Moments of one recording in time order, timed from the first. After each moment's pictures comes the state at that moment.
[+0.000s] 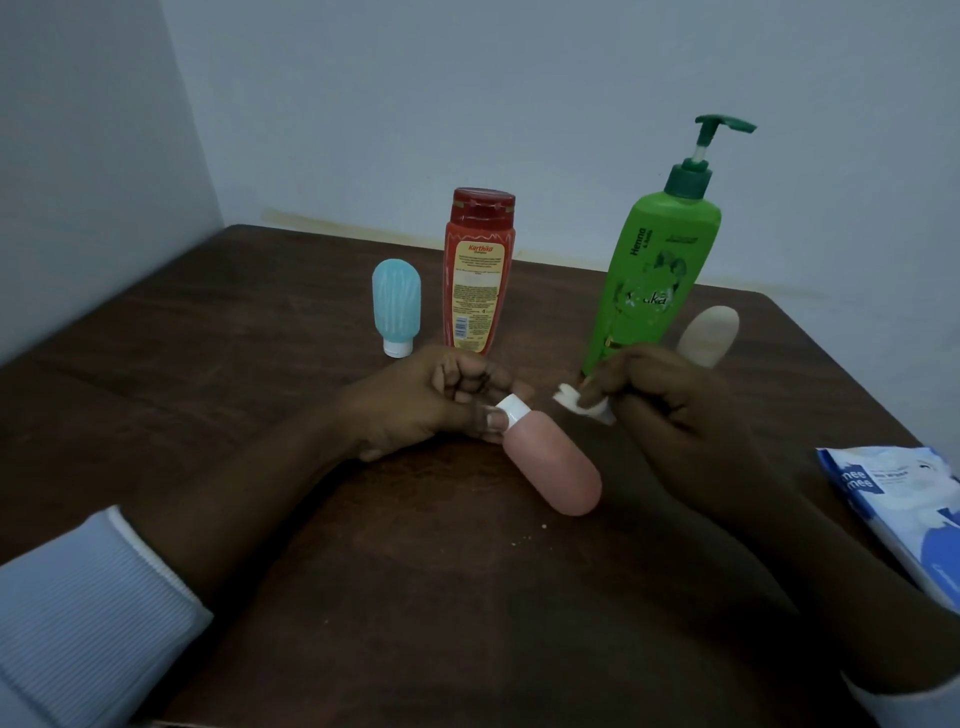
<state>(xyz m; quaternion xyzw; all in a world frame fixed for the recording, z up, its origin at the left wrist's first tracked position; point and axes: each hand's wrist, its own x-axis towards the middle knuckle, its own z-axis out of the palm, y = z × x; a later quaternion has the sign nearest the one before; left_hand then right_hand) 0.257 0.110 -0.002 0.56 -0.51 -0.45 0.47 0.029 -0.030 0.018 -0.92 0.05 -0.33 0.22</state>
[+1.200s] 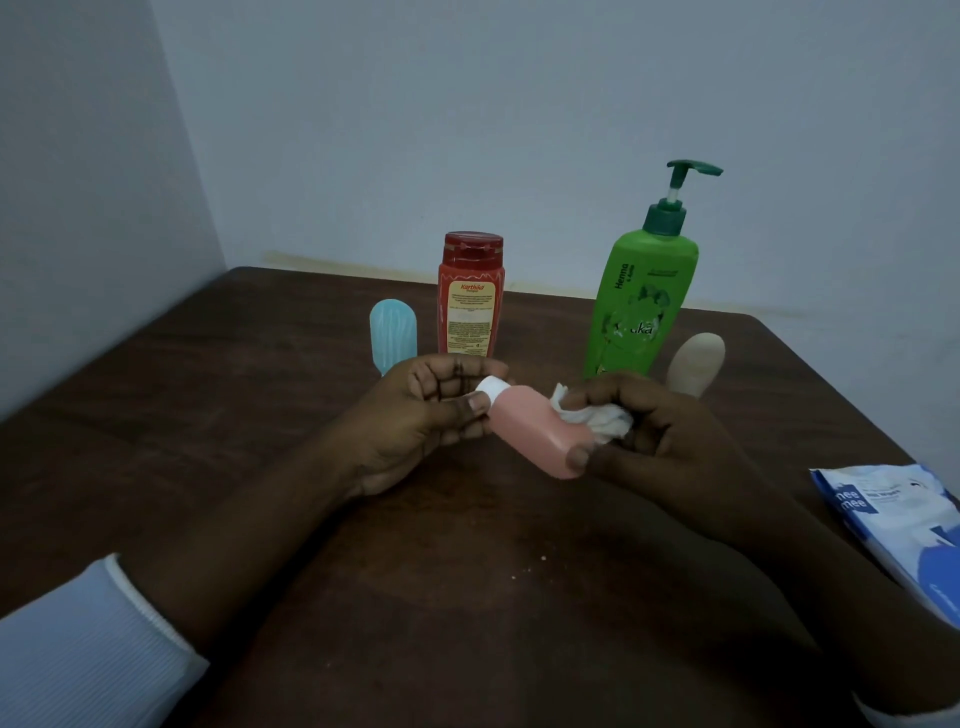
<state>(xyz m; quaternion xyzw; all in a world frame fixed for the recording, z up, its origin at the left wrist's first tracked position) 0.249 0.111 0.010 0.52 -0.36 -0.44 0.64 0.026 -0.034 0.021 -0.87 0.08 -0.25 0.42</state>
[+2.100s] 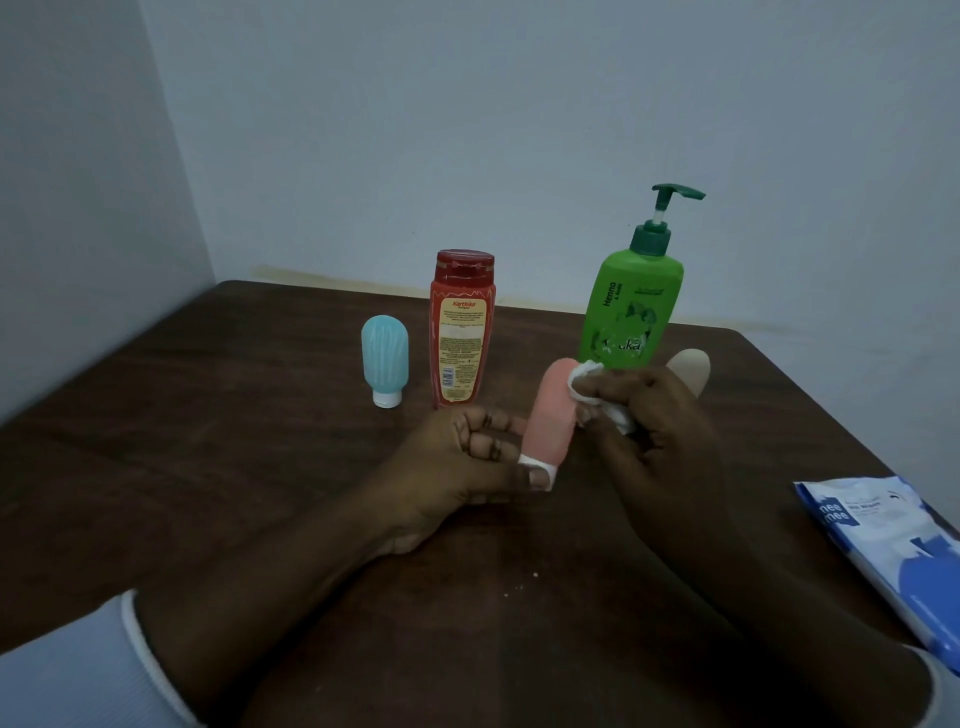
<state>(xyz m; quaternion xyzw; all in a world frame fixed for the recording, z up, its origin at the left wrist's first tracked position) 0.210 0.110 0.003 0.54 -0.38 -0.47 0.58 0.037 -0.017 0.011 -0.85 0.15 -0.48 0.15</state>
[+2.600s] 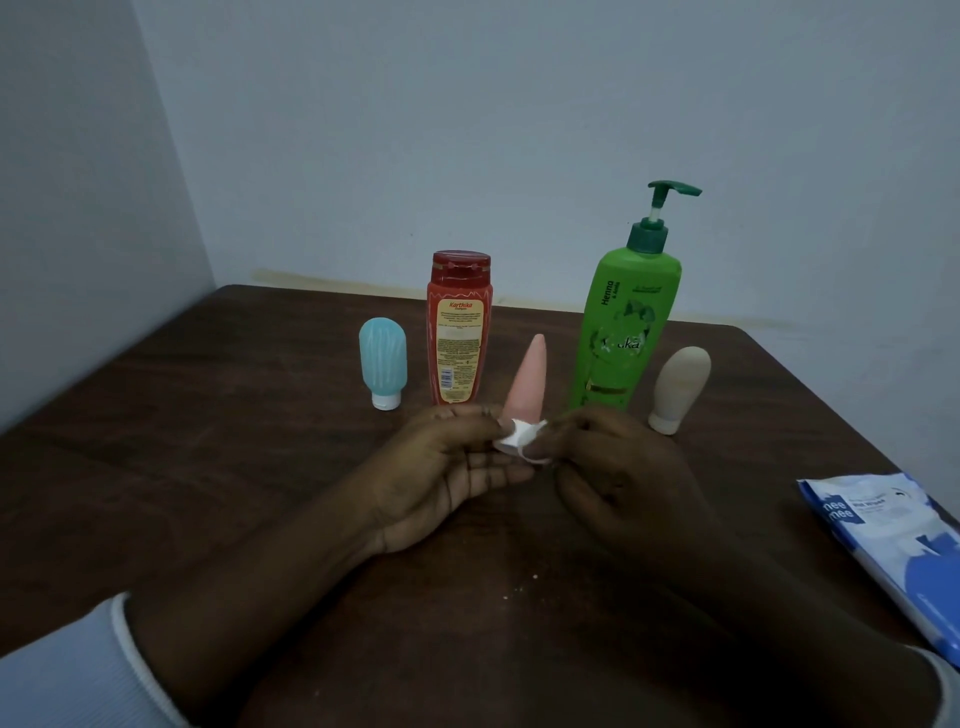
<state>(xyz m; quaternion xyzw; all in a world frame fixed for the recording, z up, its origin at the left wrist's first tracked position) 0.211 0.107 0.009 0.44 -0.27 -0.55 0.66 0.037 -0.008 0.010 -0.92 0.04 -0.37 0.14</state>
